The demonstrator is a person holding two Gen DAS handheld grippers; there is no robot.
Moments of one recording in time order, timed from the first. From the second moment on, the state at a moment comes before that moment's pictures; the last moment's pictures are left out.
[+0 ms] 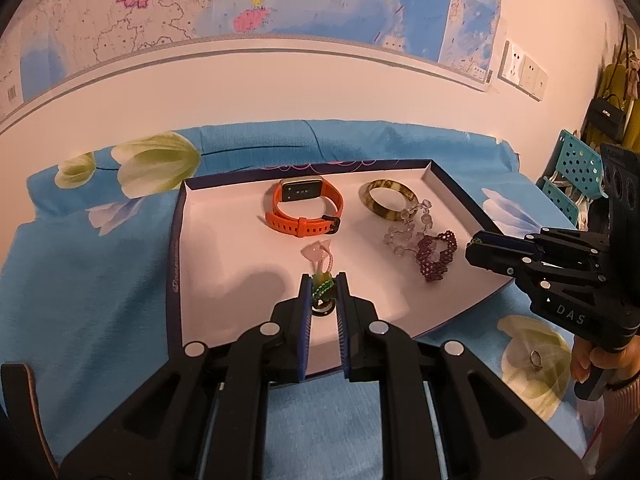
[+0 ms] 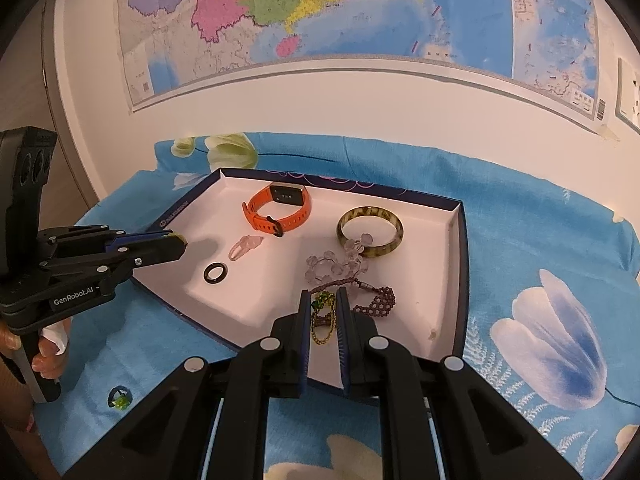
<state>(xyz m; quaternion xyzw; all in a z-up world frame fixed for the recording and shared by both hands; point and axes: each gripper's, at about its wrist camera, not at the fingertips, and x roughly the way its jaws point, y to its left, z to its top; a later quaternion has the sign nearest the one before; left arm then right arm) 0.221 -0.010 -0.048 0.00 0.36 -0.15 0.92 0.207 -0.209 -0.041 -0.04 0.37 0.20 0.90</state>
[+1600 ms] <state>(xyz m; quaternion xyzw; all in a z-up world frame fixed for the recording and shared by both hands) 0.129 0.010 -0.049 0.01 0.34 -0.18 0.92 0.131 -0.262 -0.050 0.00 0.40 0.19 0.90</state>
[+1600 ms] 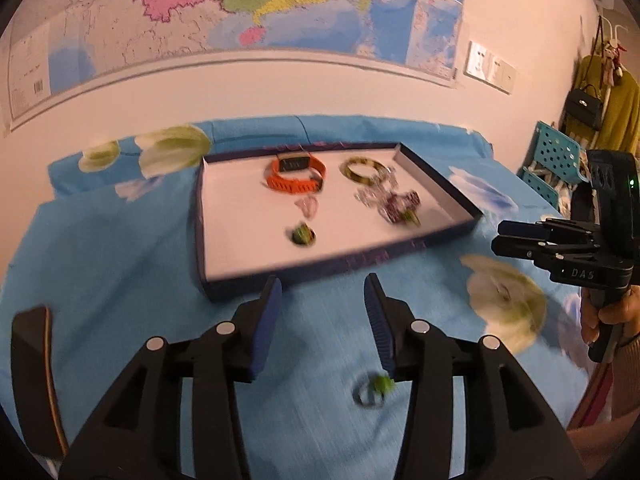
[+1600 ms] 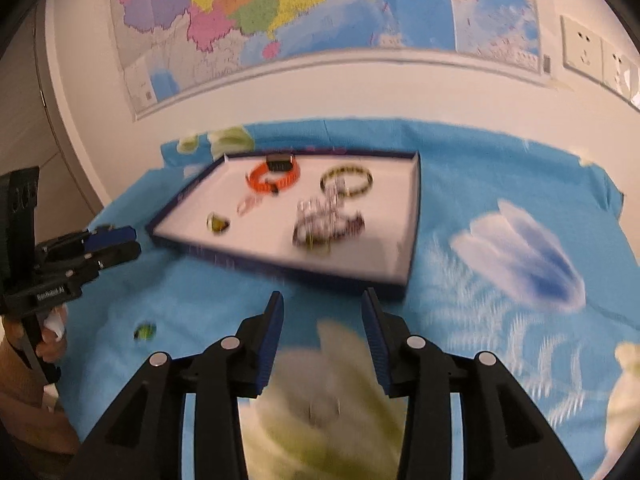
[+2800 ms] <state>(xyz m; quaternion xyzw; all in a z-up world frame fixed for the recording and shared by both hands) 0.095 -0.016 -0.089 0.04 0.42 -0.19 0.89 0.098 -0.255 -0.078 -0.02 0.43 0.16 0.89</state>
